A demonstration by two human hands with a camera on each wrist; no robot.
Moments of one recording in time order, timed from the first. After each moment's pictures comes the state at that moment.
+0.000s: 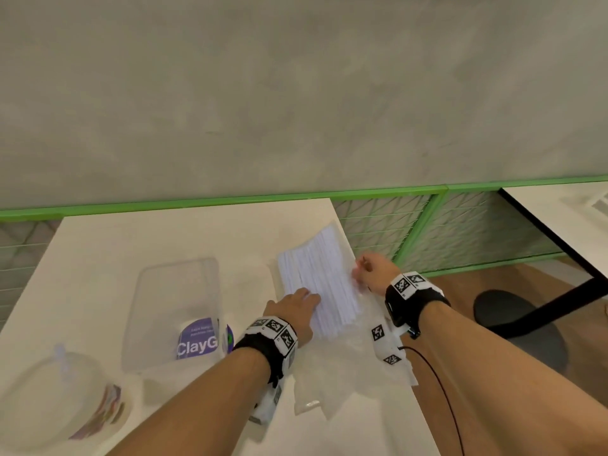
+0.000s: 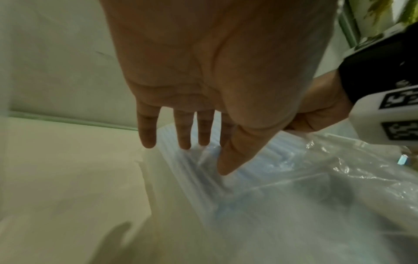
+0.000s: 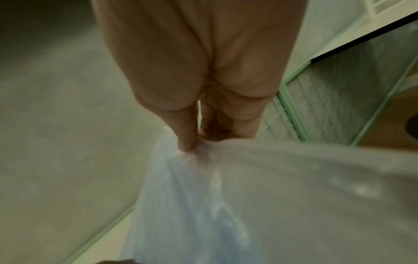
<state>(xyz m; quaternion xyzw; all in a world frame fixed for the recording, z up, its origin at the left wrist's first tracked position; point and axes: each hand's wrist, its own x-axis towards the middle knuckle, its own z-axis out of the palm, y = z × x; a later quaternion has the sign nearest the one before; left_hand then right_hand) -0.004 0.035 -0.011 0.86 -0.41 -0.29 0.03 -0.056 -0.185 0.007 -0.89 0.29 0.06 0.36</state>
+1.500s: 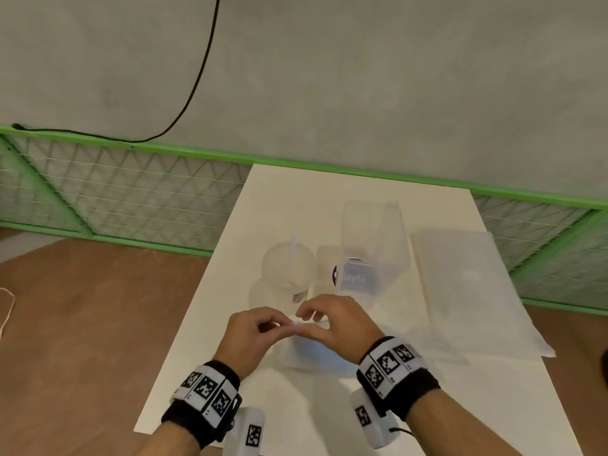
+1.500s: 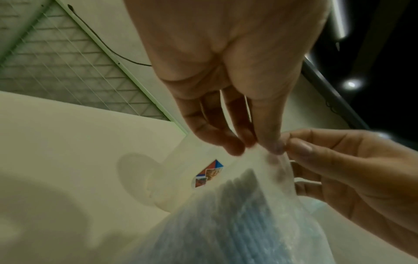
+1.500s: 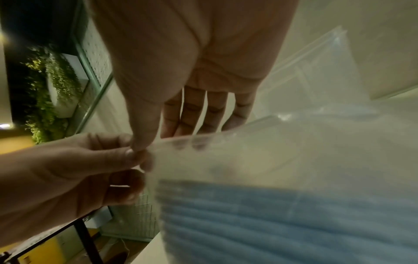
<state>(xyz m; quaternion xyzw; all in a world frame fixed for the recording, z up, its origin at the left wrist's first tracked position) -0.105 0.429 0.001 0.80 -0.07 -0.13 0.59 -0.116 0.228 0.019 -0.92 -0.14 0.08 0.36</state>
